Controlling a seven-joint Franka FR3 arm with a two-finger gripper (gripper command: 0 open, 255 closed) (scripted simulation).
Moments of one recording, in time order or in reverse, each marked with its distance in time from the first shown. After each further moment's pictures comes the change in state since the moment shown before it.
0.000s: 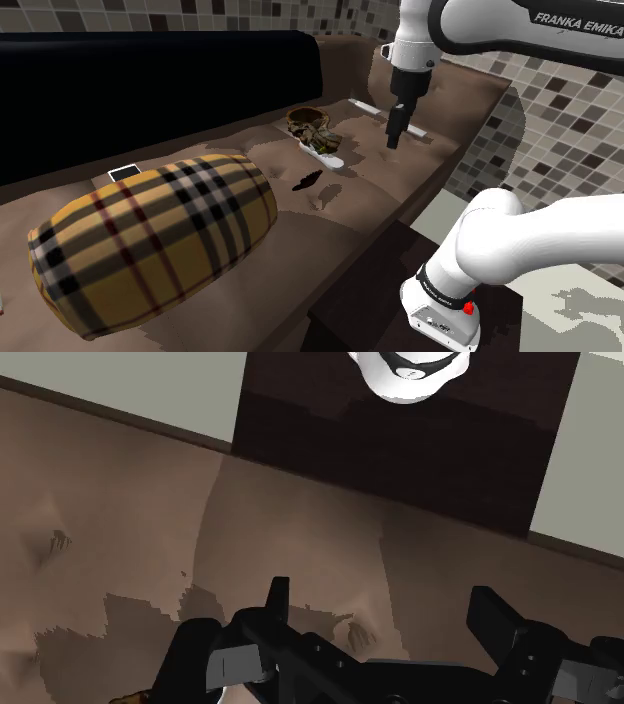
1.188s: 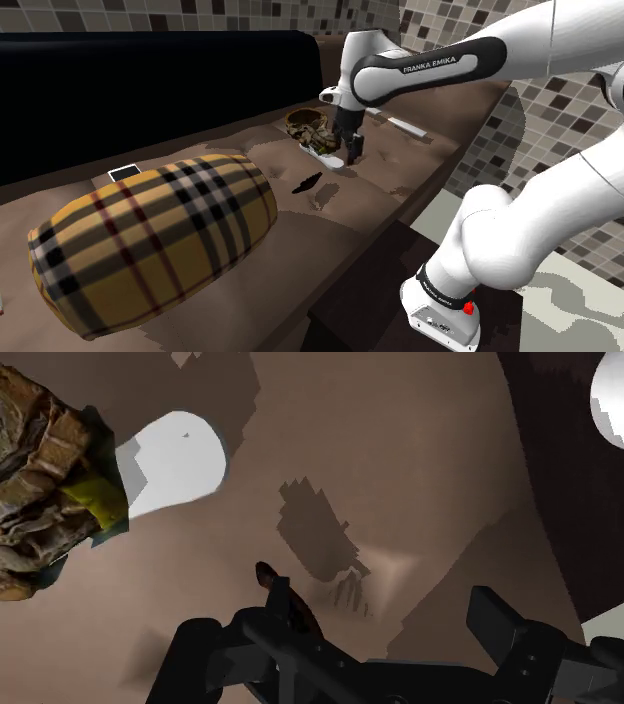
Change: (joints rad) arm 0.232 0.422 -0.345 -0.056 -0.075 0.551 -0.872
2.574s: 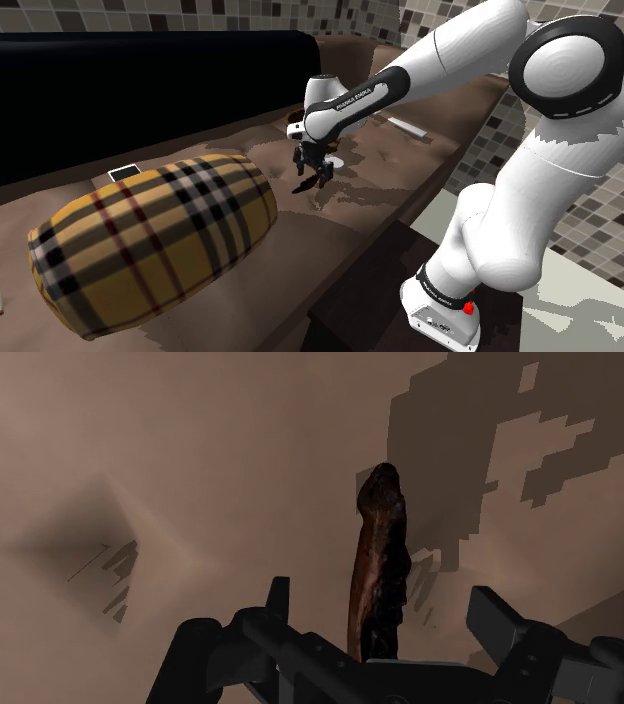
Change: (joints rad) arm 0.136 0.396 -0.074 0.054 0.209 0.324 -0.573
